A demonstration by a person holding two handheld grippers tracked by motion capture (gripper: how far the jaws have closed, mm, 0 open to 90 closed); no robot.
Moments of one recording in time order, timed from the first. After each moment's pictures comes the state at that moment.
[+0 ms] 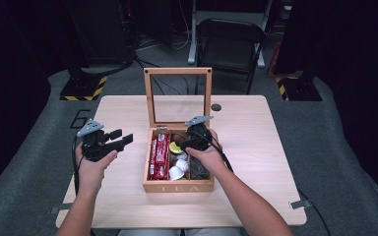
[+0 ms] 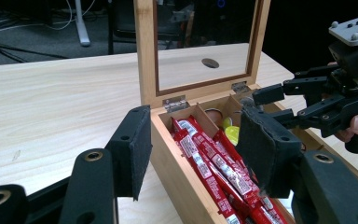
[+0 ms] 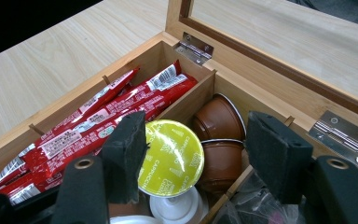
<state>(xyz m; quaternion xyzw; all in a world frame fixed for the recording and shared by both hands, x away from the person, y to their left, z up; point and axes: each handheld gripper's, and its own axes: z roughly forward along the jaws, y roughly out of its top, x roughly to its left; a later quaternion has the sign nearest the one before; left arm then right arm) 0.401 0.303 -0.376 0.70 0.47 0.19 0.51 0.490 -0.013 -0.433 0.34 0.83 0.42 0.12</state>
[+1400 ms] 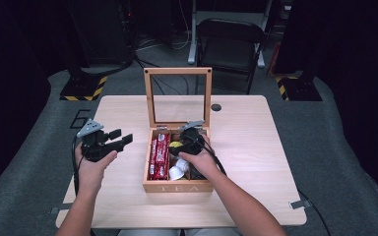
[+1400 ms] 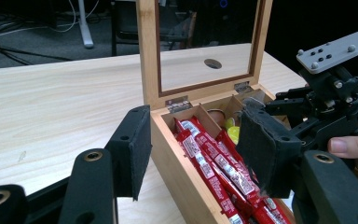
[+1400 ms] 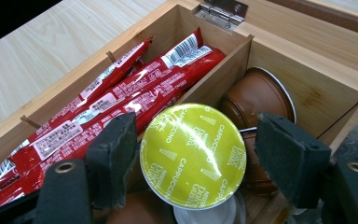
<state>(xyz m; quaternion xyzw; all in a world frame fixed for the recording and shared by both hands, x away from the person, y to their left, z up) 0.399 0.303 -0.375 0.69 0.47 0.20 0.51 0.494 0.008 -0.461 0.36 0.84 0.40 0.08</state>
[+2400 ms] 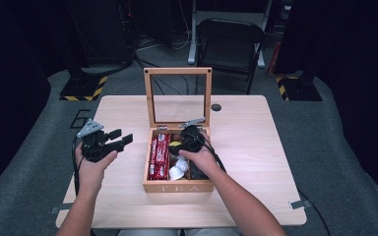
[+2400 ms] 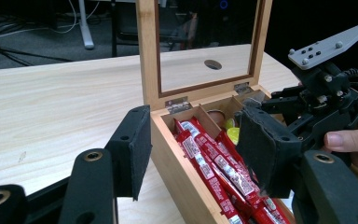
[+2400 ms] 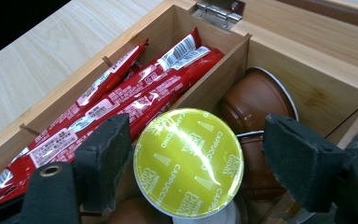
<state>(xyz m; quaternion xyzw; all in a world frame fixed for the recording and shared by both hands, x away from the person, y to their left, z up) 0.398 0.303 -0.375 0.69 0.47 0.20 0.51 0.504 0.006 -0.462 0.36 0.84 0.40 0.06</state>
